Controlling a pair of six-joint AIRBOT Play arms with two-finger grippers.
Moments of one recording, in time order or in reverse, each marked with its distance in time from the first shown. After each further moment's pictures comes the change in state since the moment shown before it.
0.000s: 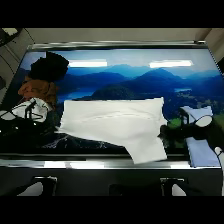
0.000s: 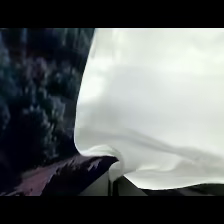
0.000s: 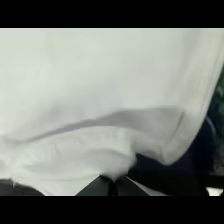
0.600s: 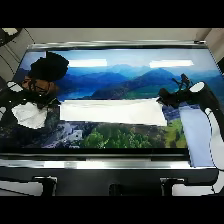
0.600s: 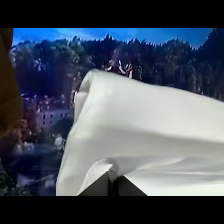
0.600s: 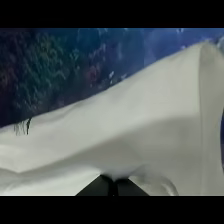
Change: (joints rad) left arm -0.100 -0.410 0.542 -0.012 0.043 -0.199; right arm 0.092 -0.463 0.574 0.060 -0.217 0.163
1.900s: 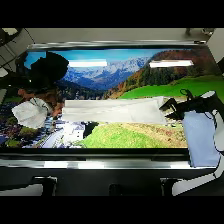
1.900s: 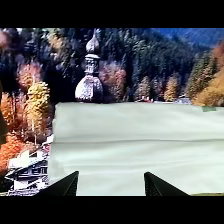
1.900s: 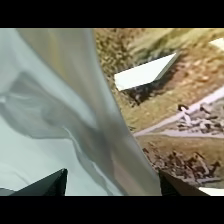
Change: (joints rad) left arm -0.090 0.162 0.206 0.129 -0.129 -0.016; right arm -0.205 -0.190 0.044 0.090 0.297 -0.077
